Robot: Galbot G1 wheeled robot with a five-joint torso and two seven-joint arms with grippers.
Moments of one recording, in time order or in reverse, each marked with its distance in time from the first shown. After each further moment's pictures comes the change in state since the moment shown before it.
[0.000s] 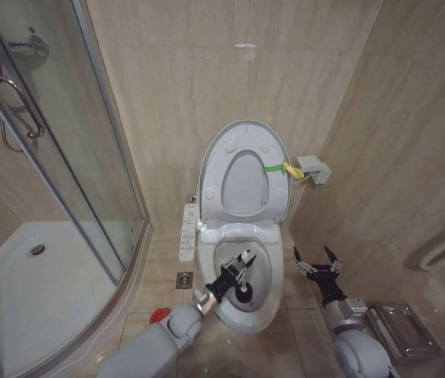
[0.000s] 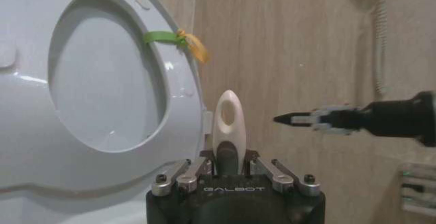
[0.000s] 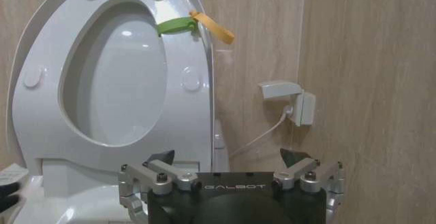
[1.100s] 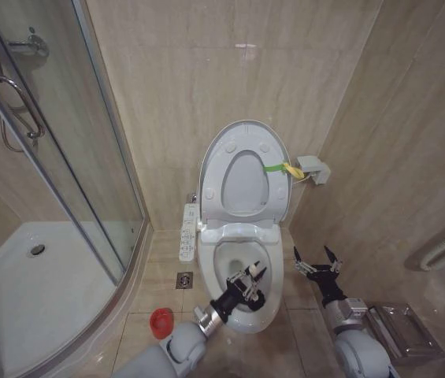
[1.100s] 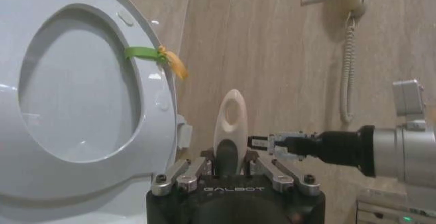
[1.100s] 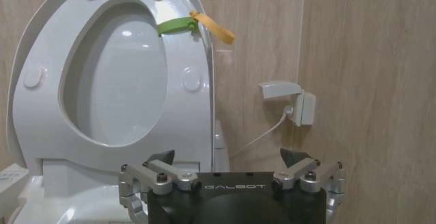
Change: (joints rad) left arm 0.078 0.022 0.007 -0.108 -0.007 -0.017 0.011; right arm 0.000 0.000 0.000 0.000 0.000 0.000 0.000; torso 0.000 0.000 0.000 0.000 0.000
